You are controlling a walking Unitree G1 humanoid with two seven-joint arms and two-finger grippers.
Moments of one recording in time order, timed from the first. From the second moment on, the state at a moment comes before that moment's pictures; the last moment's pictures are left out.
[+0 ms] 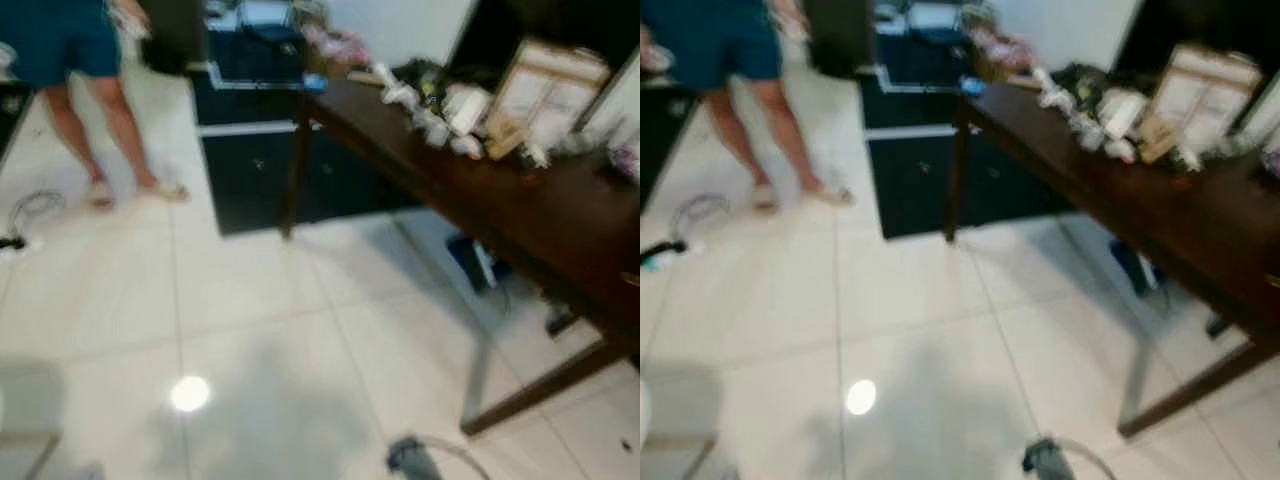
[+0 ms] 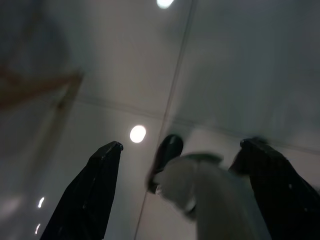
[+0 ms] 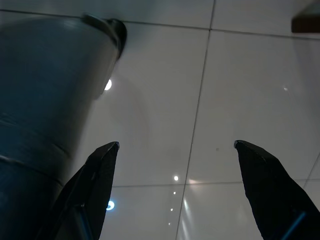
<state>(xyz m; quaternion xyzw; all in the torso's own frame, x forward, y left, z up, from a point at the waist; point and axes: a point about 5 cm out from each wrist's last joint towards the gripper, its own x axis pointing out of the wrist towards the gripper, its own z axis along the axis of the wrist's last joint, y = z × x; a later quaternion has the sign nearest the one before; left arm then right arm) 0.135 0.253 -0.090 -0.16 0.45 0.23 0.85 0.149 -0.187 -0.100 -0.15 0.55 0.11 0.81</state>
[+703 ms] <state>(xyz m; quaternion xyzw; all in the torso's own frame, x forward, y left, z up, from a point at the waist) 0.123 0.255 -0.093 -0.16 0.46 0.23 0.84 0.152 -0.182 -0.099 -0.15 0.55 0.12 0.81</state>
